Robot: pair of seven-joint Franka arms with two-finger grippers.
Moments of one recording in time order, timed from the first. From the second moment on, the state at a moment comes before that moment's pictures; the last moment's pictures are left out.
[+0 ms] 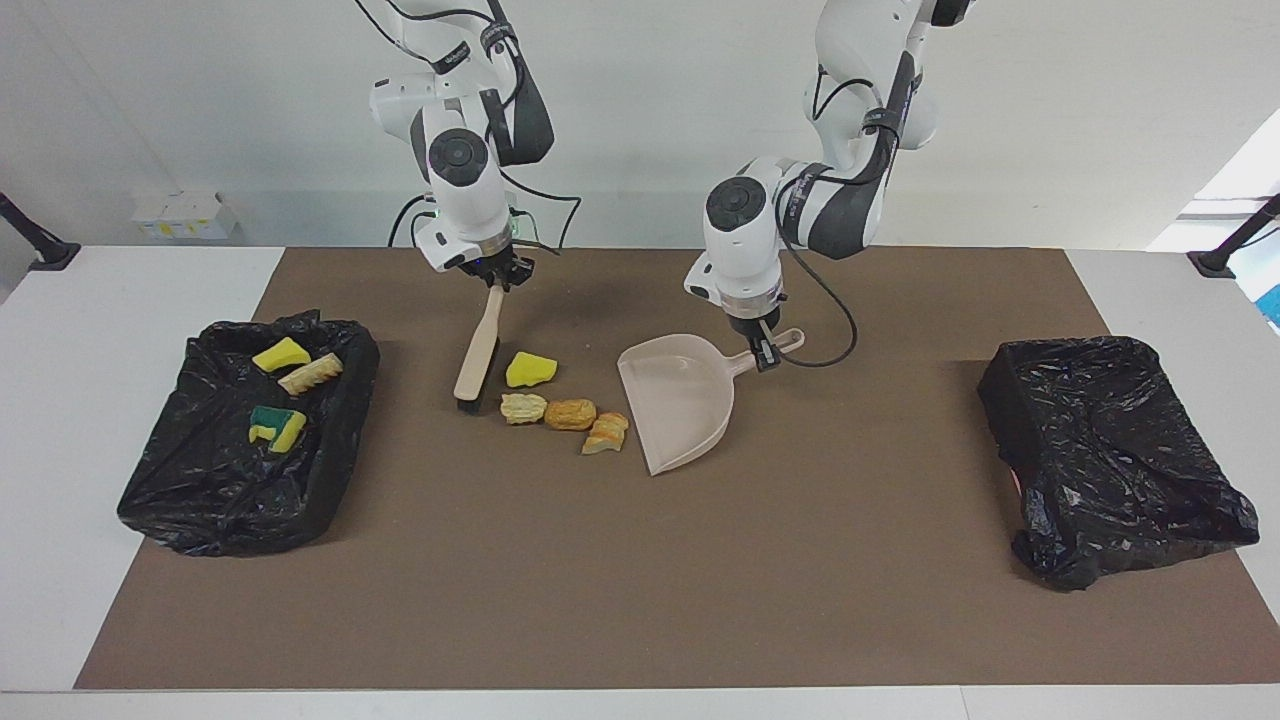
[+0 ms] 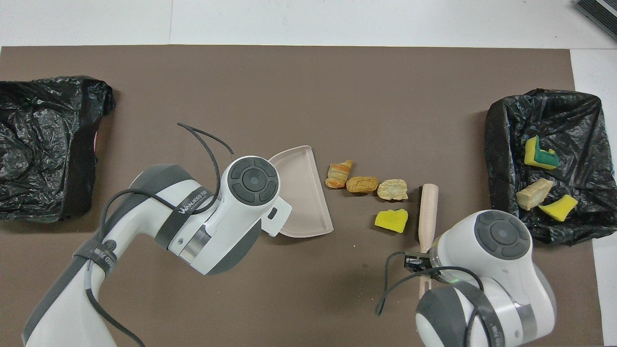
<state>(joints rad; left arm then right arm) -0.55 0.19 -0.08 -1.95 0.22 1.96 0.69 0.14 -0.25 0.18 -2.47 0.10 1.96 0.47</state>
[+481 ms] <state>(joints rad) -0.55 0.19 -0.08 -1.96 0.22 1.97 0.69 0.22 -0.13 0.18 -2.40 0.11 2.09 0.47</state>
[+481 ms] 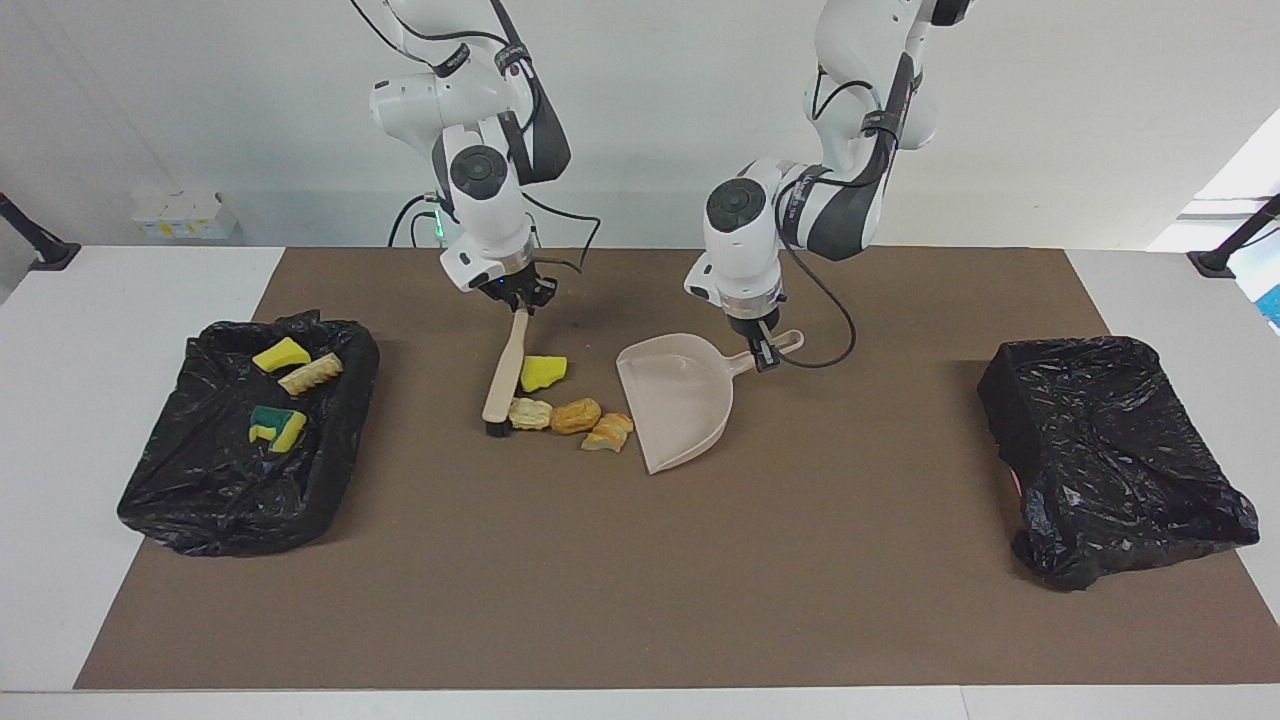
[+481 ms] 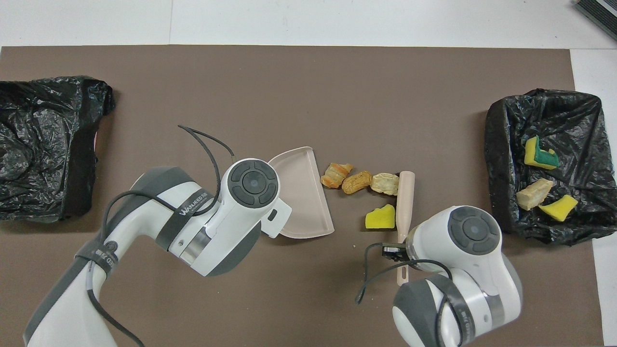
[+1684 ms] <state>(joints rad) -0.55 0.18 -0.08 -1.97 0.22 1.99 0.70 0.45 -0.01 0.17 -2.19 0.35 1.99 0.46</state>
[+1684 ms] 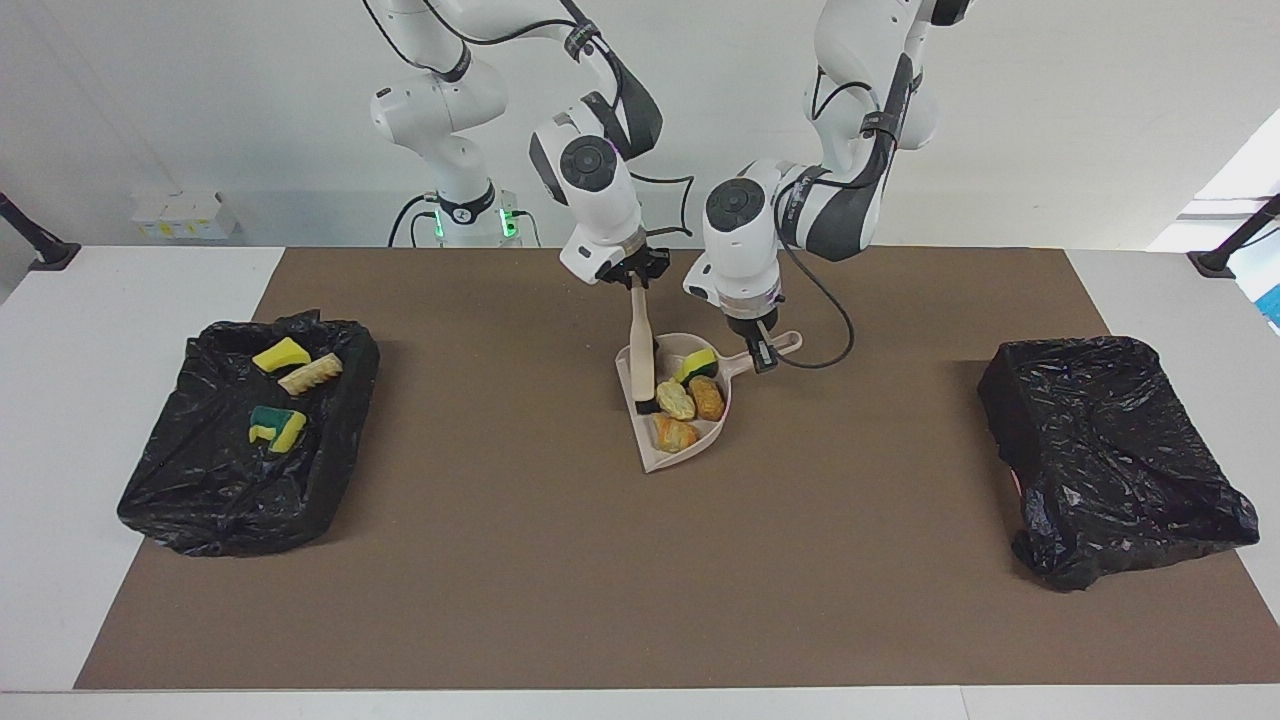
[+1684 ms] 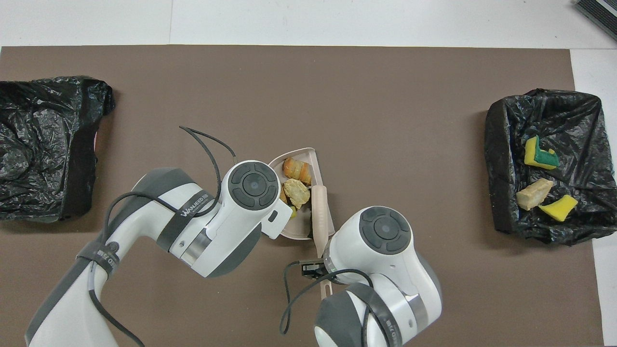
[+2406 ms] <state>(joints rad) -0.55 0.18 -0.07 -1.97 0.22 2.01 0.80 0.38 -0.14 0.18 -2.17 0.10 1.77 0.45</state>
